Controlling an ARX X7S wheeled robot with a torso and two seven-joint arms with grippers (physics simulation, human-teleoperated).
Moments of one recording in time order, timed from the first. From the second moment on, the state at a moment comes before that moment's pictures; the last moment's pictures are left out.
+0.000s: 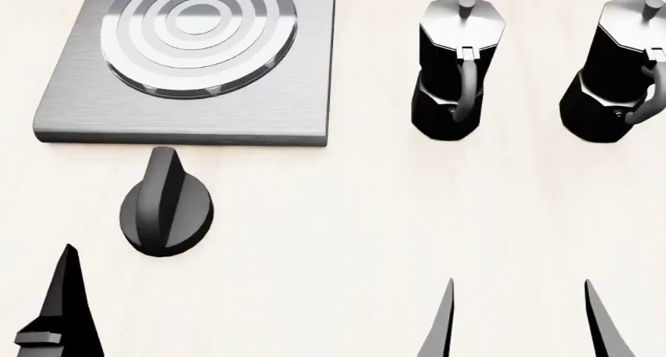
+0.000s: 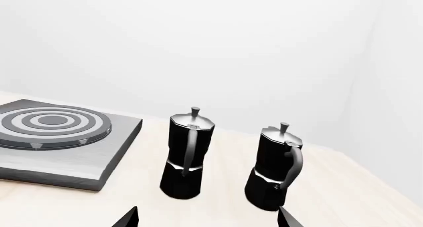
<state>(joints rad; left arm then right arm) 0.04 -0.29 0.07 0.69 -0.46 -0.27 -0.30 -0.16 0.30 -0.10 -0.80 0.00 0.29 0.29</state>
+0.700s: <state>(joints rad) -0.17 -0.20 0.29 0.59 -0.35 -0.30 -0.36 -0.16 0.32 -0.11 -0.79 0.02 0.28 0.31</state>
